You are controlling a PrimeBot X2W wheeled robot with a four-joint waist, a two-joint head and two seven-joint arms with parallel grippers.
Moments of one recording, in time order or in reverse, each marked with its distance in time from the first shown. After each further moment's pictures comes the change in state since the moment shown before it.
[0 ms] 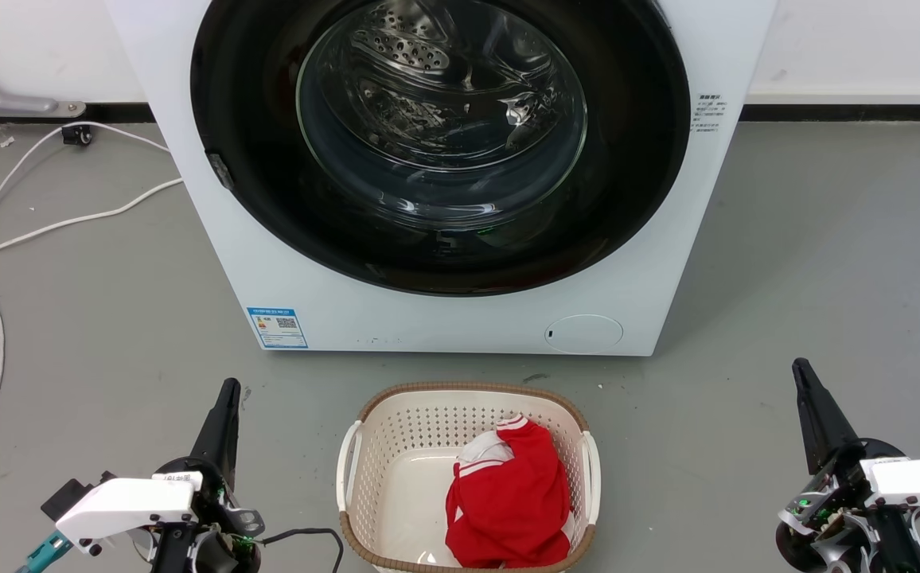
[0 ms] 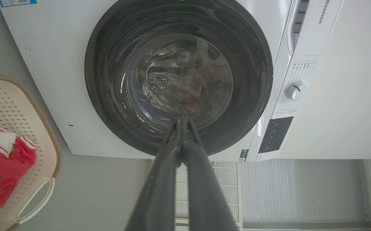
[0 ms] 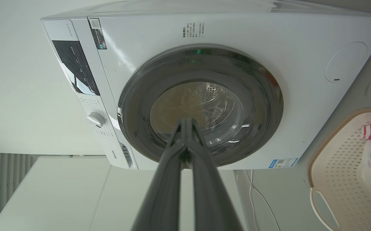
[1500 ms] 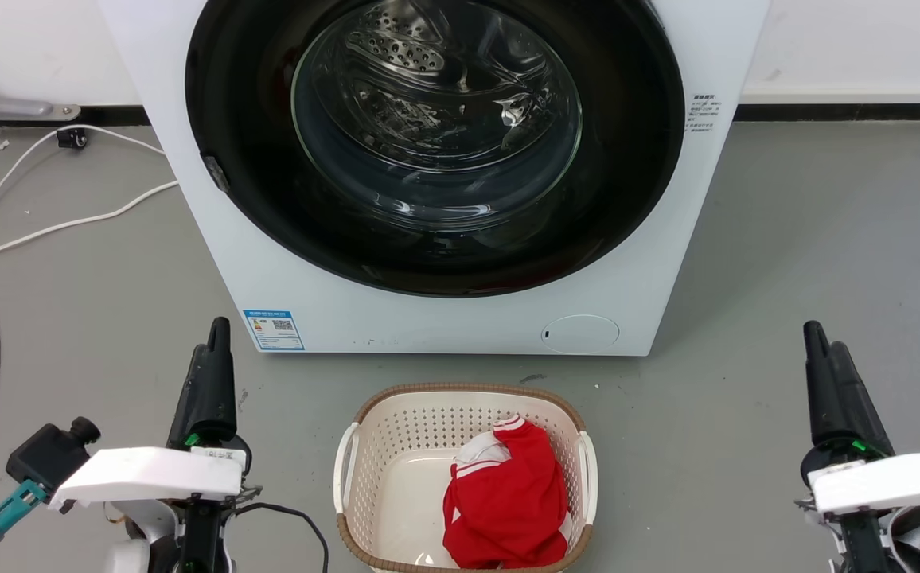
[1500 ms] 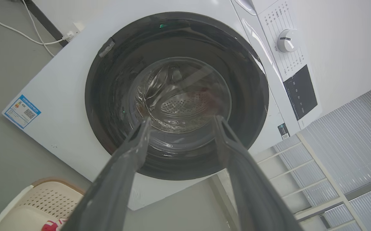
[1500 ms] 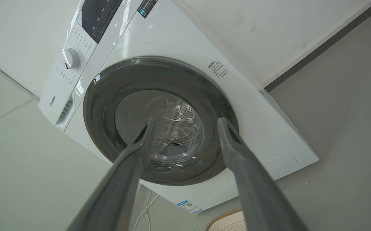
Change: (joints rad) left arm -0.003 -0.008 -0.026 -0.151 0.558 0.001 -0.152; right arm 0.057 0.012 0.015 -0.207 -0.735 0.000 -0.145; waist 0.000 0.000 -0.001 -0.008
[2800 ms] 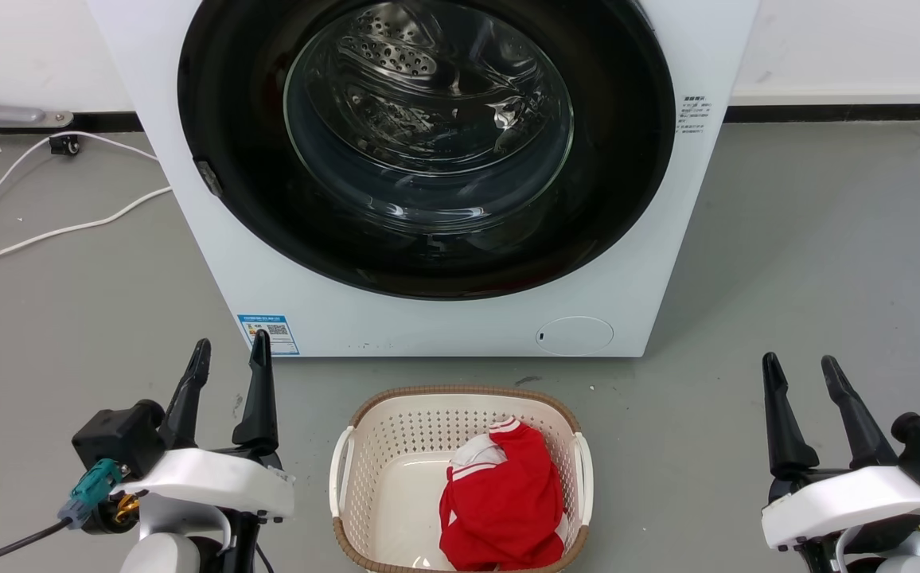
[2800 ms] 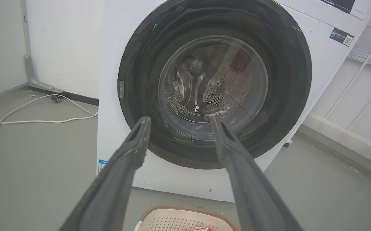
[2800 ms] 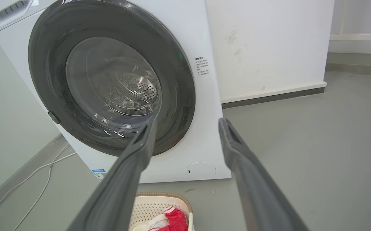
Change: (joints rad) left arm 0.002 0.067 -0.102 0.026 0.640 0.067 -0.113; right arm 0.032 0.004 0.023 0.015 -0.609 0.000 -0.044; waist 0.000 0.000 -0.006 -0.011
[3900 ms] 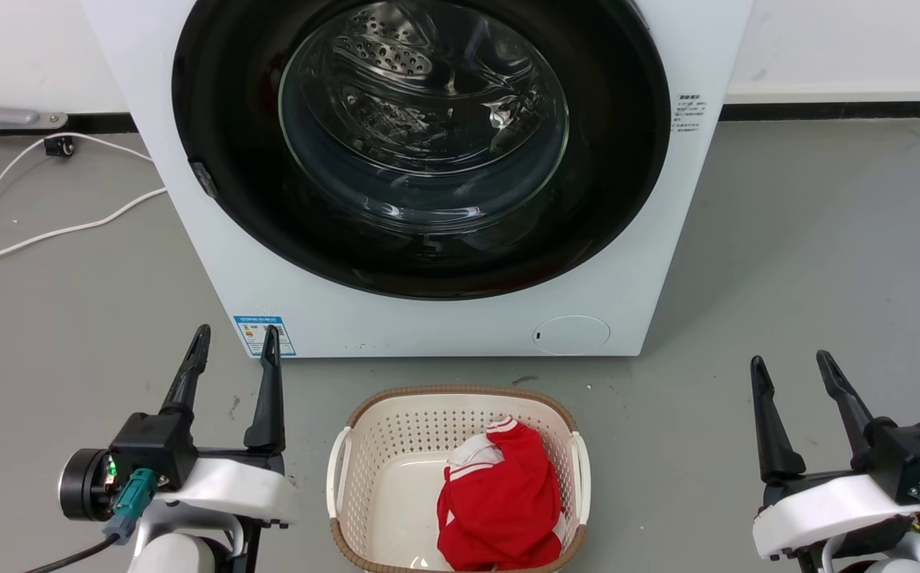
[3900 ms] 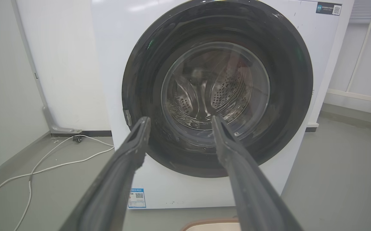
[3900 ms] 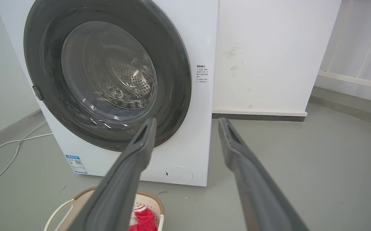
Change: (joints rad) left arm 0.007 0.016 -0.023 -0.028 0.250 0.034 -0.071; right arm 0.012 0.003 0.010 -0.022 -0.223 0.000 -0.042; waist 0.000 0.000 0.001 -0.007
